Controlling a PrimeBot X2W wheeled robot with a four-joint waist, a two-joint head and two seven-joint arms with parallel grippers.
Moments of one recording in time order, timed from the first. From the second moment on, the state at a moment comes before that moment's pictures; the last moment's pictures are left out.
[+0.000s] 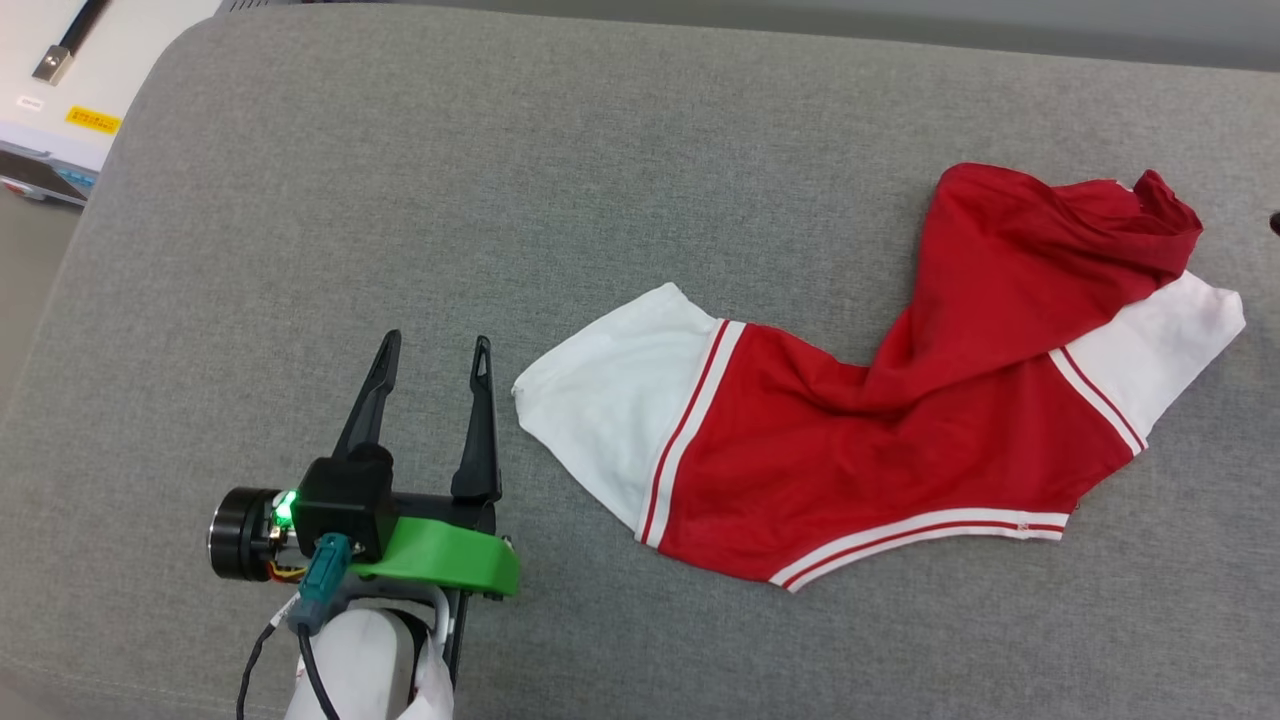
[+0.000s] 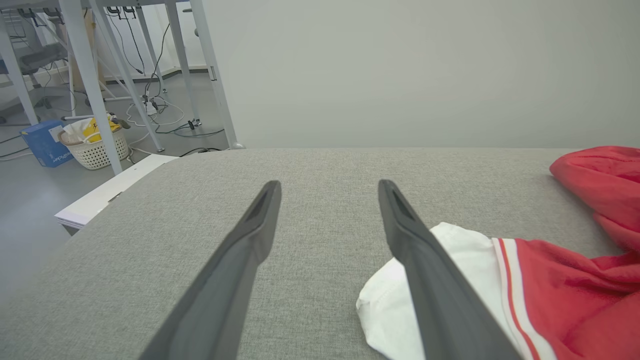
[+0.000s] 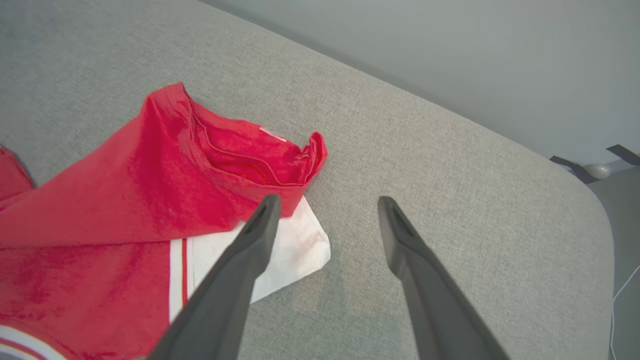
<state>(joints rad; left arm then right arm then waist) -0.14 0.05 -0.12 0.04 -0.07 0.02 -0.26 -0.86 -1.00 0.79 0.35 1.03 0.13 0.37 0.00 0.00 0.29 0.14</state>
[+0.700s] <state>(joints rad) -0.20 0.05 -0.16 0.03 -0.08 0.03 -0.26 -0.85 -0.88 0.74 0.58 0.99 0.13 0.69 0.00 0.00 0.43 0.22</state>
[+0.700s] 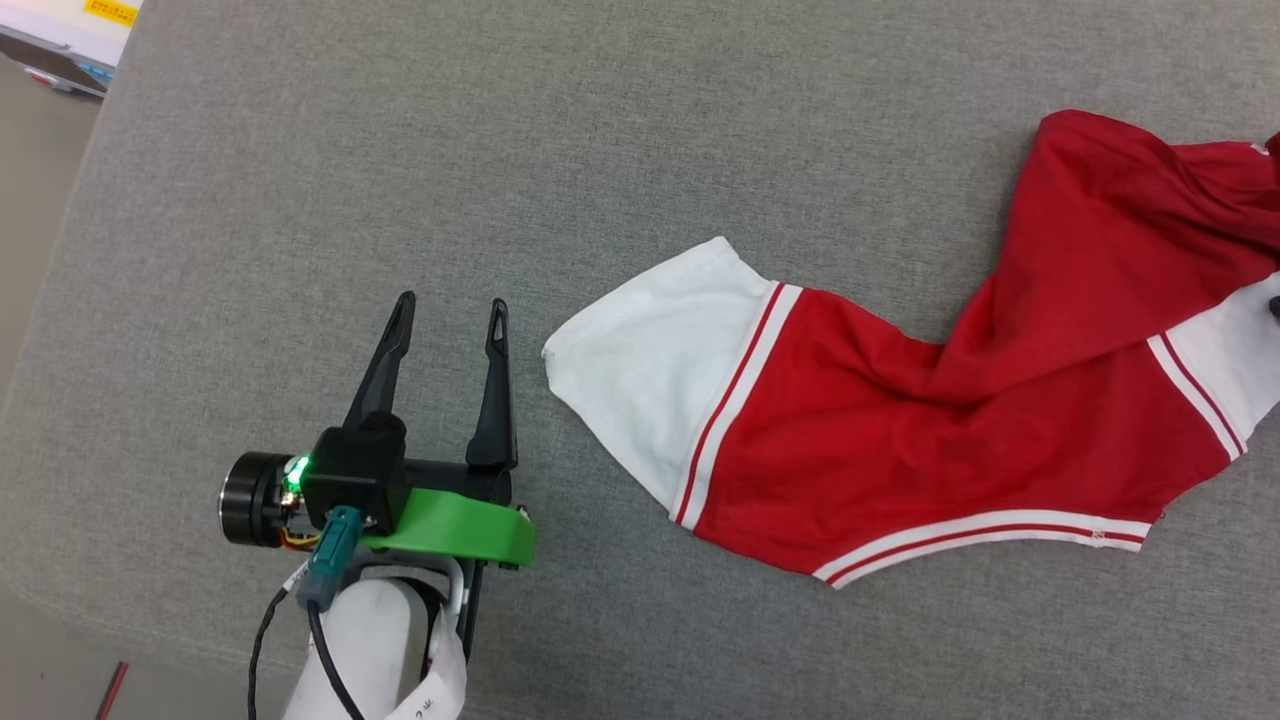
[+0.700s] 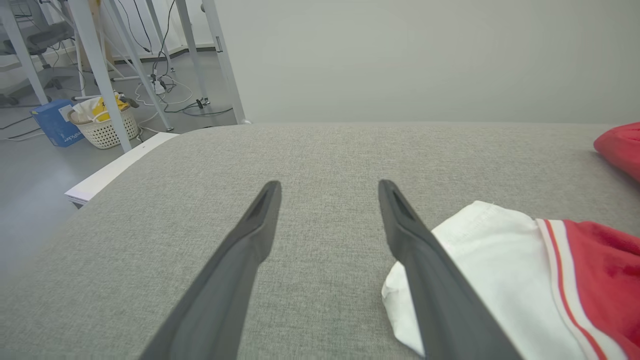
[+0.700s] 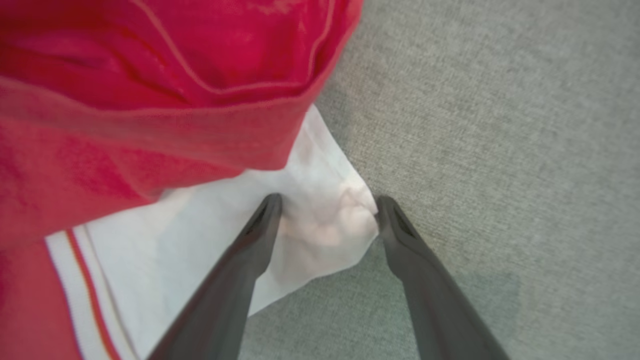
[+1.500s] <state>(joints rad) -0.10 0.05 -0.12 0.08 -0.07 0.02 -0.26 -0.42 -1.05 0.55 0.15 1.09 0.13 0.45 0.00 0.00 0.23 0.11</state>
